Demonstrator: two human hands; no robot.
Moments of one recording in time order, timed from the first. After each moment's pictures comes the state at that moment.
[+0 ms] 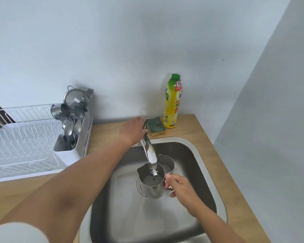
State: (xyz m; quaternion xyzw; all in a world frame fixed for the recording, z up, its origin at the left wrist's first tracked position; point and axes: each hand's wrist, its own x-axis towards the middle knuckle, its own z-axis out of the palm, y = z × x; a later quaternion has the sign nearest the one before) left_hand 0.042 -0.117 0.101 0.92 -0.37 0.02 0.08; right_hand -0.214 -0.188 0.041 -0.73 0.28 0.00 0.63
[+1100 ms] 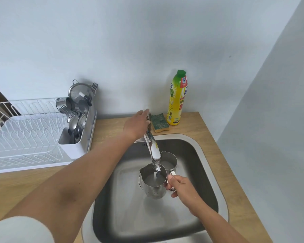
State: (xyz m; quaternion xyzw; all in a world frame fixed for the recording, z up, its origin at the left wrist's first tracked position) left_hand 0.044 -0.118 0.100 0.93 -0.33 -0.03 0.15; right_hand -0.218 -0.185 0.030 -0.72 0.30 0.03 0.62
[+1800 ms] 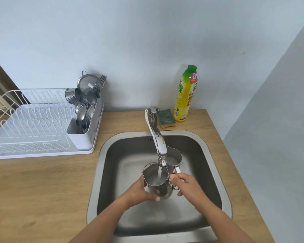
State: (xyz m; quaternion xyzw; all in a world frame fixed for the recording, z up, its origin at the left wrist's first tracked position) left_hand -0.117 -0.007 -0.023 0.73 -0.17 -0.43 0.50; right_hand -0.221 -0.185 0.027 -0.74 0.29 0.04 0.60
